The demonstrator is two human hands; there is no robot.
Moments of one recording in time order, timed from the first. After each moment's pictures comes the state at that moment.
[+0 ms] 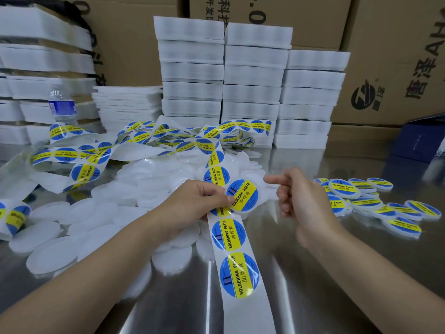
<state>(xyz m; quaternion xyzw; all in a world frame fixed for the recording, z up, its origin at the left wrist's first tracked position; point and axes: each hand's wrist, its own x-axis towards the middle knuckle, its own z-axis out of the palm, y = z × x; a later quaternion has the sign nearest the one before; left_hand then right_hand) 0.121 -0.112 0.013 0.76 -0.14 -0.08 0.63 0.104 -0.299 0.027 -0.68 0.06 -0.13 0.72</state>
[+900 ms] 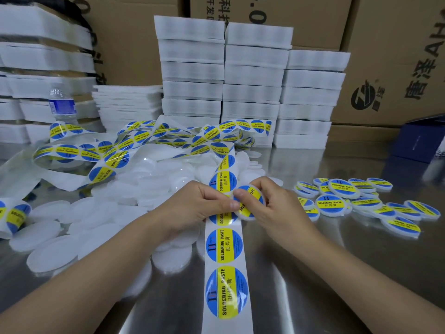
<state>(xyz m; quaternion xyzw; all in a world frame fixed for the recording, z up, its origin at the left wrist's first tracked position) 0.115 -0.112 0.016 0.75 -0.21 -0.09 0.62 0.107 -0.290 0.004 -0.88 -0.14 -0.20 0.41</state>
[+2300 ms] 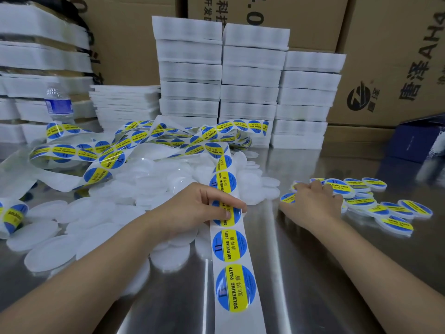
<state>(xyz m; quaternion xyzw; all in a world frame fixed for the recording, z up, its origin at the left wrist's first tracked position) 0.119 -0.109 0.011 0.75 -0.27 -0.11 0.59 0.146 -0.347 -0.003 -0.98 0.15 -0.15 0.02</state>
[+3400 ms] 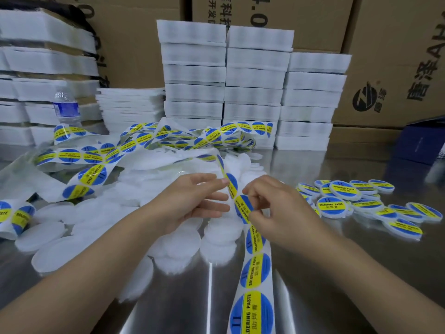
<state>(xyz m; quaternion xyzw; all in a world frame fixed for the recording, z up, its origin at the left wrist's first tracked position) 0.122 -0.108 0.025 0.69 -0.08 -0.08 0.71 0.090 -0.295 0.023 -0.89 -0.29 -0.25 0.27</state>
